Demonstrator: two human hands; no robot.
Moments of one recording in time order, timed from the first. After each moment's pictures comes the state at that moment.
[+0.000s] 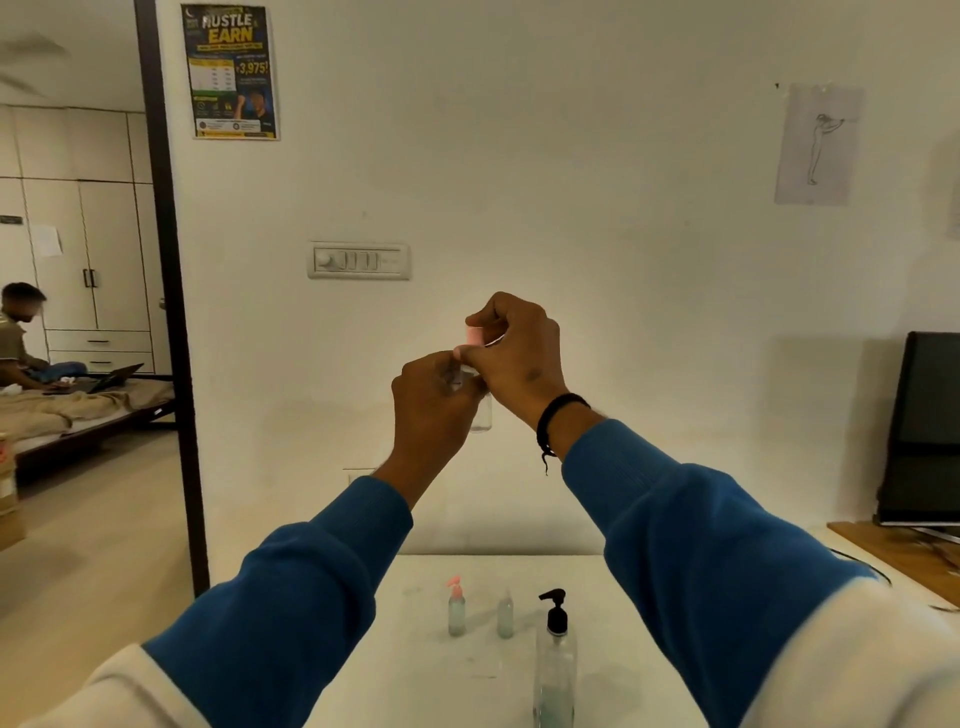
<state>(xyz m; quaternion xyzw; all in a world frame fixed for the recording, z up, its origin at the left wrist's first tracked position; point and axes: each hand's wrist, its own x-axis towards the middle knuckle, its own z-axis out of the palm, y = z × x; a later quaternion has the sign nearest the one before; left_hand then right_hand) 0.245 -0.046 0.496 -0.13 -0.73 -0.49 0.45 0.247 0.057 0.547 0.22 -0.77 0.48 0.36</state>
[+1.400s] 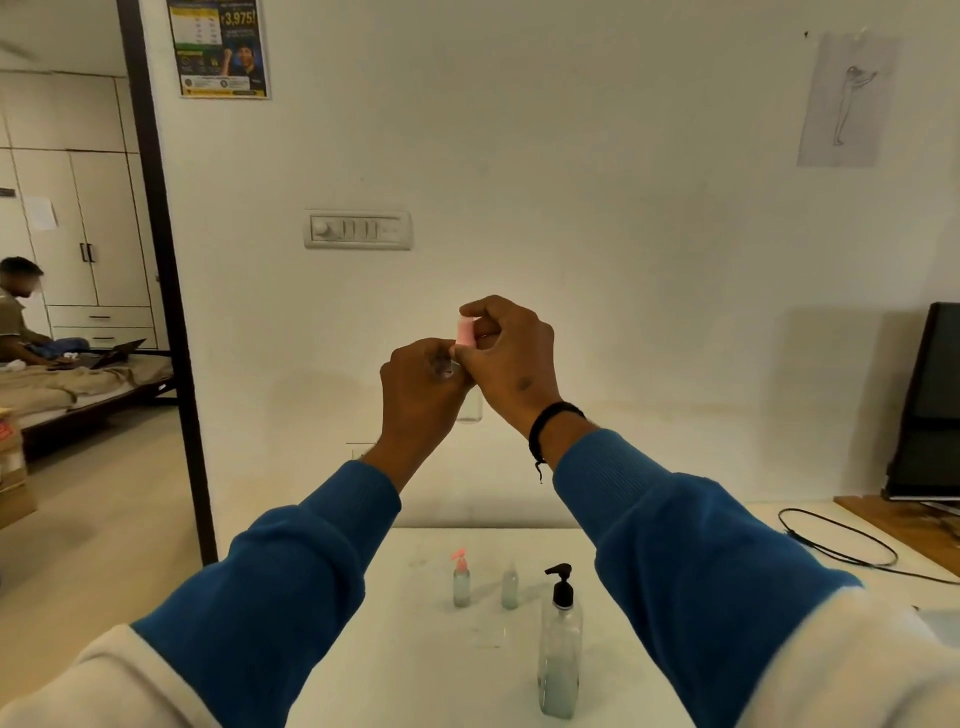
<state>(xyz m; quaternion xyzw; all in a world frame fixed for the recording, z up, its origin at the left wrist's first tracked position) 0.223 -0.062 0.478 -0.11 -0.76 -0.44 0.46 0.227 0.046 0.509 0.23 -0.76 0.49 0.37</state>
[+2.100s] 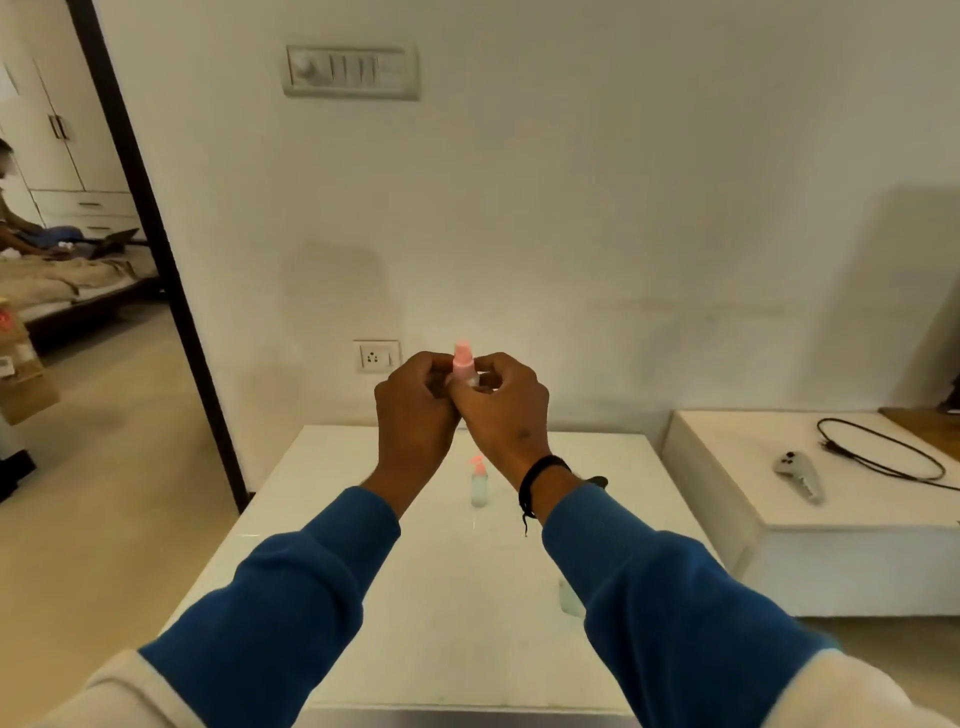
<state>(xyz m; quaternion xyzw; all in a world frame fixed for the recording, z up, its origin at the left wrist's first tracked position) 0.177 -0.093 0.329 -0.04 -0.79 -0.49 0.37 0.169 0.009 0.335 0.09 -0.80 0.56 0.21</state>
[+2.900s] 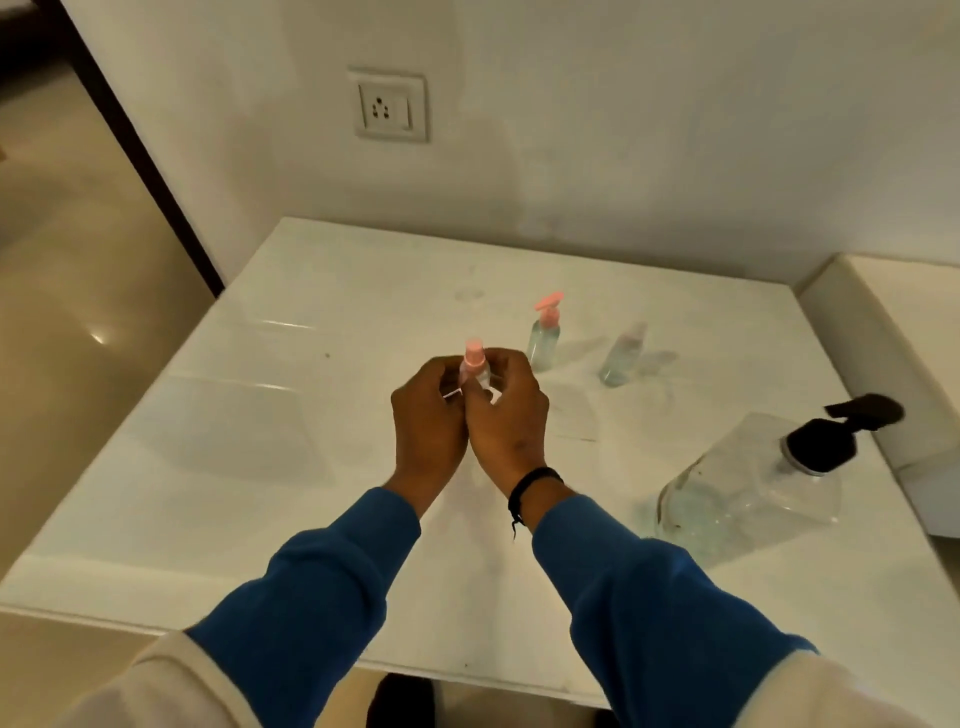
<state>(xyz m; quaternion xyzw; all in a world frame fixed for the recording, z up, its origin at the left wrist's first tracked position) 0.055 -0.140 0.023 0.12 -0.79 -0.56 0.21 0.046 -0.061 0.041 -0.01 -0.80 0.60 0.03</state>
